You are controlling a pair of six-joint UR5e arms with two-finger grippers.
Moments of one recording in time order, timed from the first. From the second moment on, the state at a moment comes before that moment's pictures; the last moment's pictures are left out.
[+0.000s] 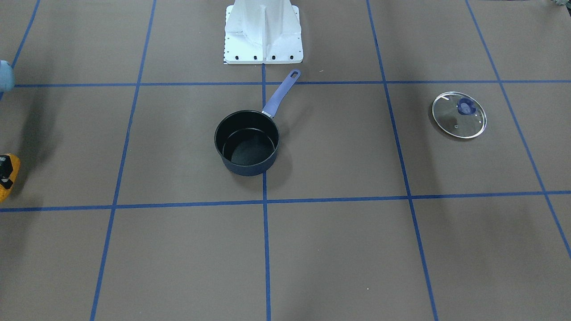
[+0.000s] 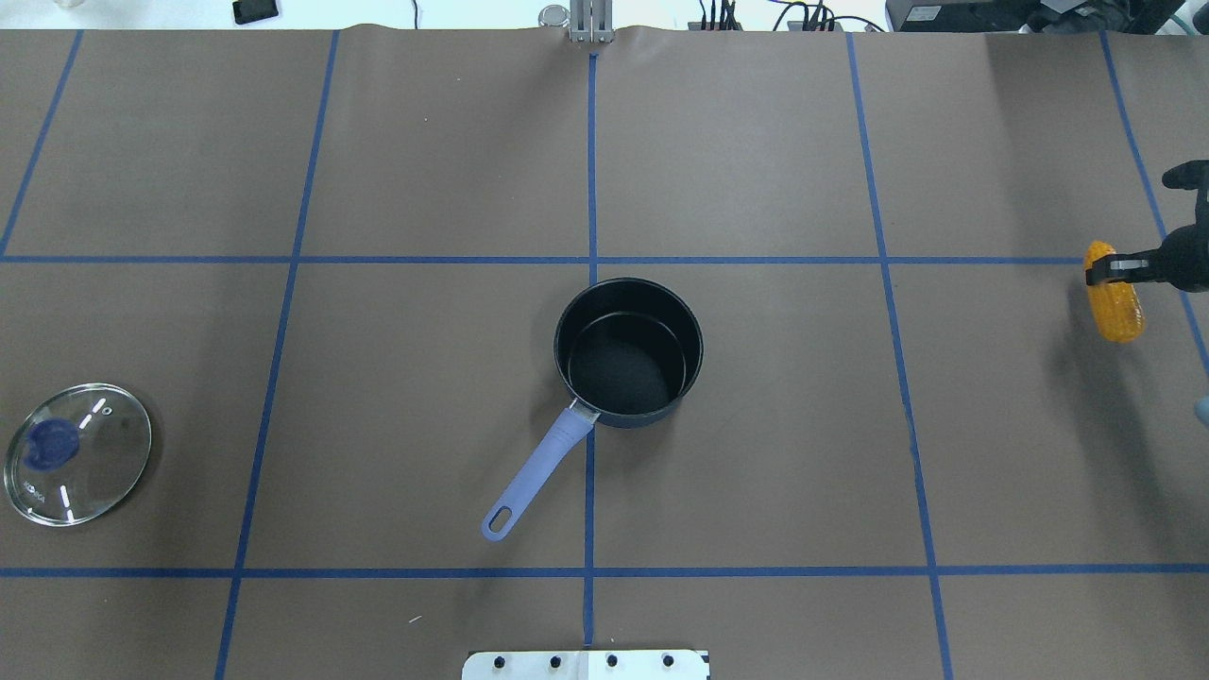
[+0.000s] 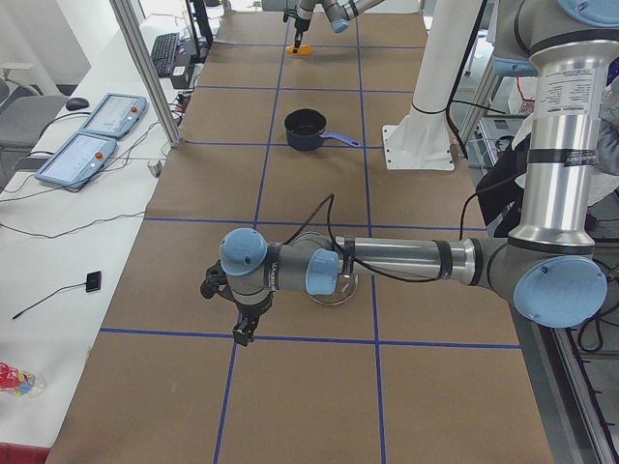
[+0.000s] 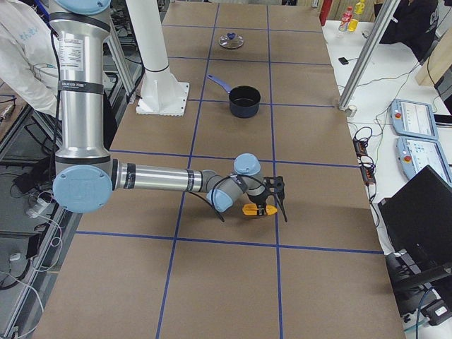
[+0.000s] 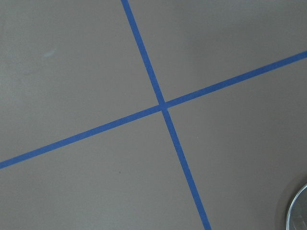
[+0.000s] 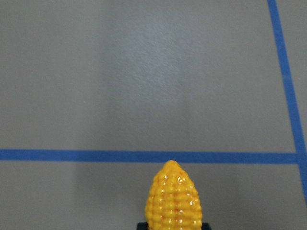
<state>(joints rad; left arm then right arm) -1.55 -1.59 -1.57 -1.65 -2.35 0.28 1.10 -1.56 1.49 -0.80 2.04 0.76</state>
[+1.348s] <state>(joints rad) -1.55 -1.58 -1.59 -1.64 -2.38 0.00 0.59 -0.95 1.78 -1.48 1.71 1.40</state>
